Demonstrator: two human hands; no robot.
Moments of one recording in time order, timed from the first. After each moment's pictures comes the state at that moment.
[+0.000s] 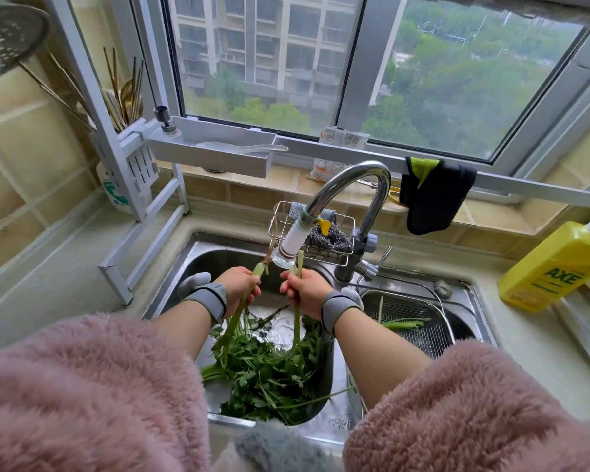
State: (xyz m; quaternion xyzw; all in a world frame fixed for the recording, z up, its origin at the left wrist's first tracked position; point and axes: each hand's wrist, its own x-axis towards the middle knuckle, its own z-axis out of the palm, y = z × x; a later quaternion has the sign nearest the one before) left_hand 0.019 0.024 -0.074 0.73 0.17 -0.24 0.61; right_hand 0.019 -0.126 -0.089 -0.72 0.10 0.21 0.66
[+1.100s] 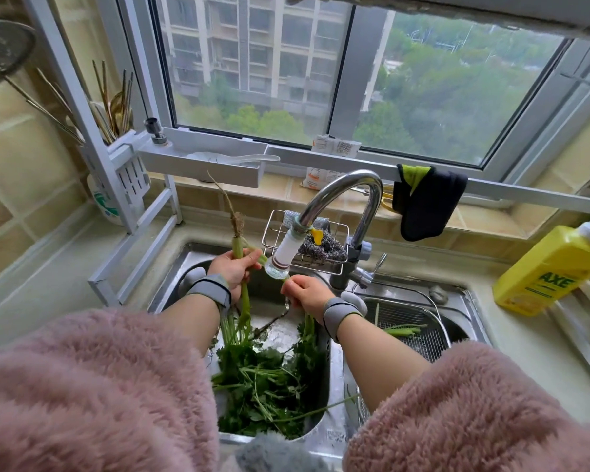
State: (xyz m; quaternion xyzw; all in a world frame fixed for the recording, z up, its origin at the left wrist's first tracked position) left_hand 0.049 0.015 -0.057 0.61 0.19 -0.09 0.77; right_hand 0.028 -0.147 -0.092 -0.87 -0.02 0.16 0.46
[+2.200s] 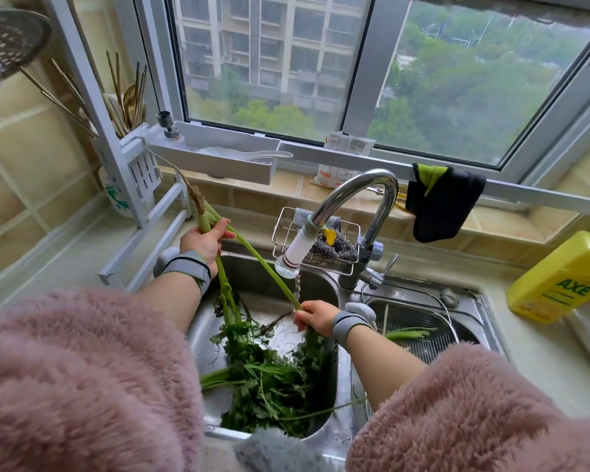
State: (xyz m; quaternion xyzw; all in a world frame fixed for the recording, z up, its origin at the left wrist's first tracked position) left_hand 0.072 0.061 -0.043 0.57 0.23 0.06 0.78; right_hand 0.021 -0.156 -0.116 -0.90 -0.04 0.29 0.31
